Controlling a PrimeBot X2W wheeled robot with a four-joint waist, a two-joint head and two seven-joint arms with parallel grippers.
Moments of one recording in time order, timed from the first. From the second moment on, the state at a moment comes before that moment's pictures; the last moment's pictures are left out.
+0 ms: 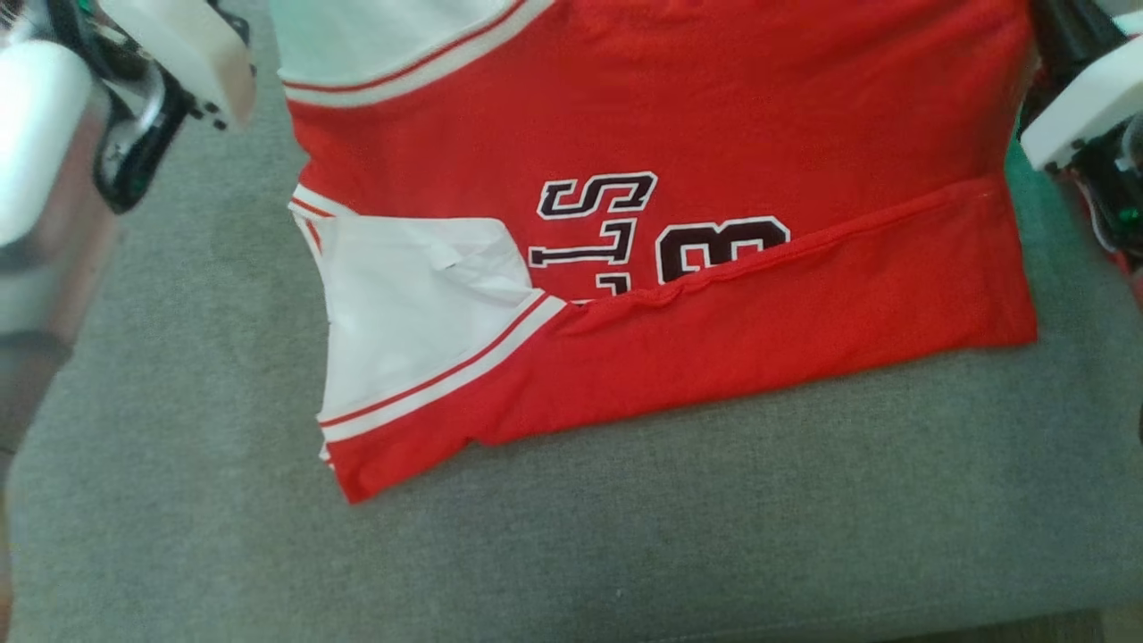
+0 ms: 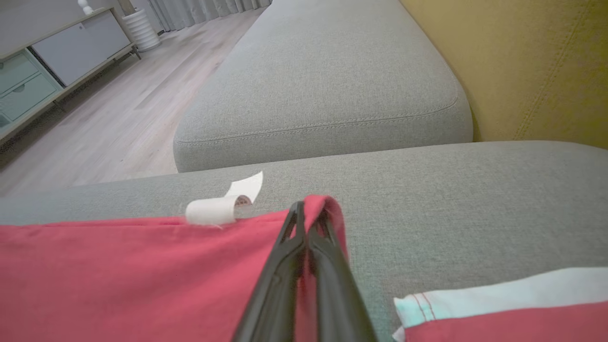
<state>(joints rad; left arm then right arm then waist) -1.20 0.50 -0.87 0.63 -0.67 -0.13 0.02 -0.96 -0.53 0.64 0.73 0.92 0.13 0.00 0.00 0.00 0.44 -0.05</state>
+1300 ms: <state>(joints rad) -0.43 0.54 -0.95 0.23 -0.83 0.09 -0.22 -0.41 -0.67 0.66 0.62 1.02 0.13 -0.14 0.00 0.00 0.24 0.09</state>
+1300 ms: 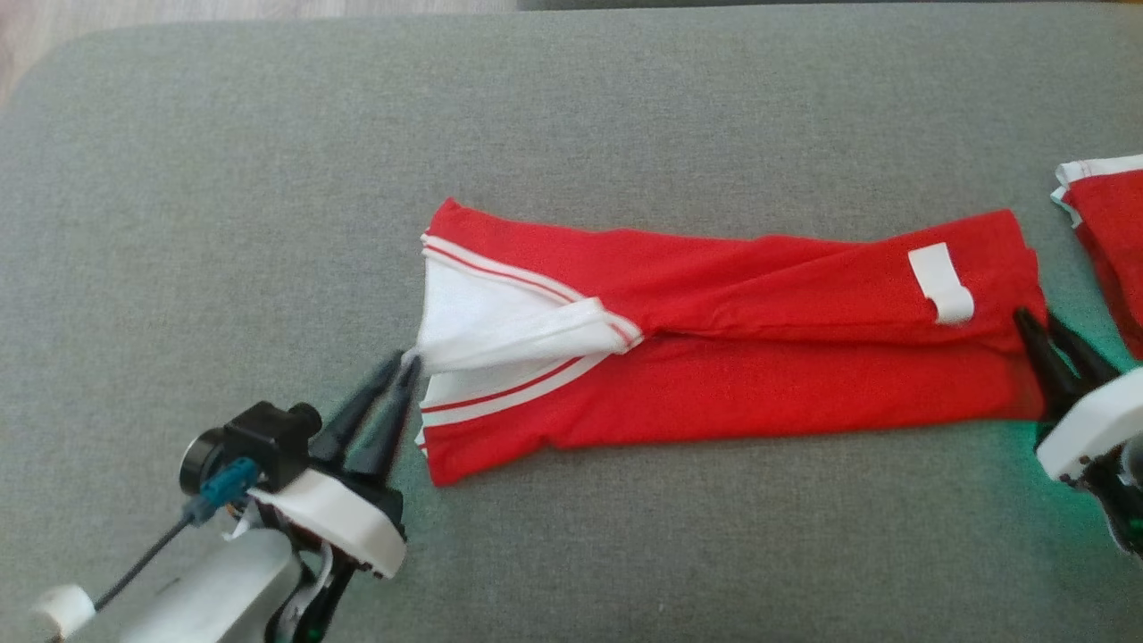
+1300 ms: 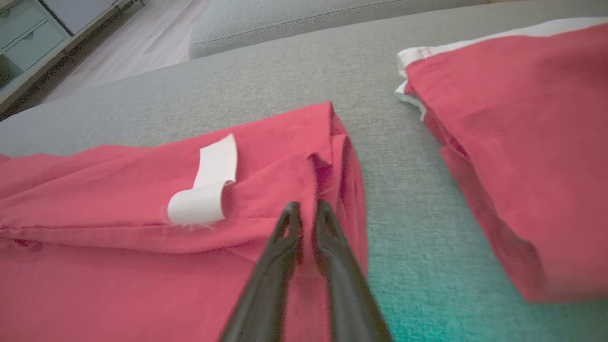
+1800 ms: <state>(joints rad) -0.12 0.26 -0.58 0.08 -0.54 0.26 -0.25 -0.36 -0.55 0.48 0.86 0.95 0.13 -0.11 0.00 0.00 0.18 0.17</state>
